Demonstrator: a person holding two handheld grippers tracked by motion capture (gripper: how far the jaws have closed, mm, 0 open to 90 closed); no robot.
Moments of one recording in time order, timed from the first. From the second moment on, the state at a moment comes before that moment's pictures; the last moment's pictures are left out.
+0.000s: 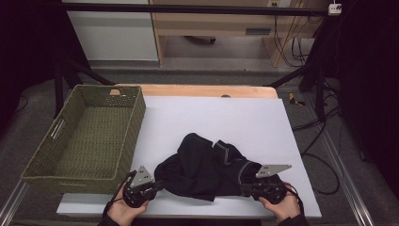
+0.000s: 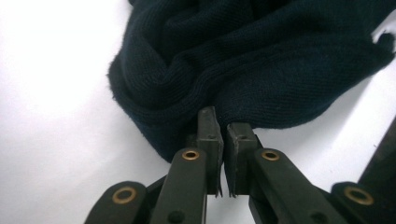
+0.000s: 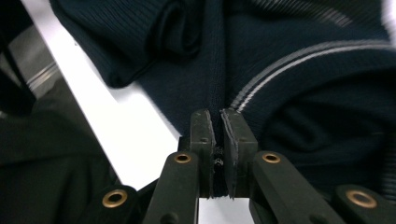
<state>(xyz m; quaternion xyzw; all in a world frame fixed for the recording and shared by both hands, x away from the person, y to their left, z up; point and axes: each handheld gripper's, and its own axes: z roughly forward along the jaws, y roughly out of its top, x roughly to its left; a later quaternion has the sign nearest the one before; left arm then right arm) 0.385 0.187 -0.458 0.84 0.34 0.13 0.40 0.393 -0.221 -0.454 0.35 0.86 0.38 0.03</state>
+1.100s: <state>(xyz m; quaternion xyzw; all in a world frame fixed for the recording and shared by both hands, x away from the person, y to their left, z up) 0.444 0.141 -0.405 0.79 0.37 0.17 0.45 0.443 -0.231 -0.458 0.42 0.81 0.39 0.14</state>
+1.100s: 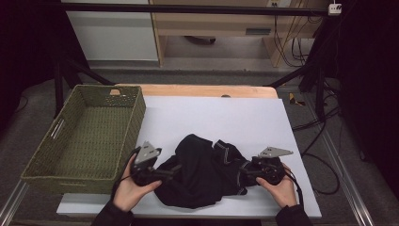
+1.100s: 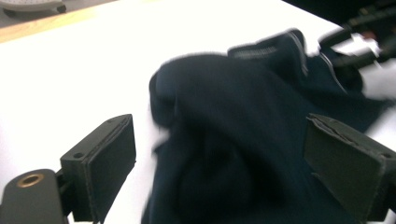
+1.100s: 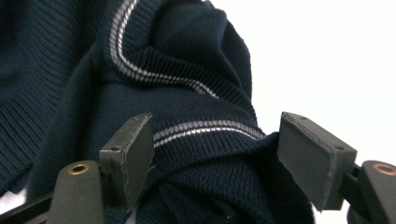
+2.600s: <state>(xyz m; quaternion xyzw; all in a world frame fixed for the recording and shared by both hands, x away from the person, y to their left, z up) 0.437 0.134 -0.388 0.79 0.32 0.15 0.50 0.428 -0.254 -0.452 0.40 0.82 0.38 0.14</state>
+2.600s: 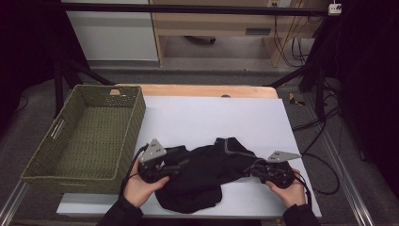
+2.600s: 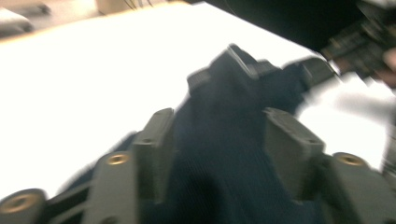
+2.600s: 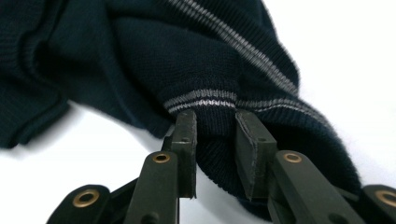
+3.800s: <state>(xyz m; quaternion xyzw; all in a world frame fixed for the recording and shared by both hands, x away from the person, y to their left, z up) 0.549 0.054 -0.443 0.87 0.34 0.07 0.35 0.459 -0.271 -0.457 0.46 0.81 0.36 0.09</state>
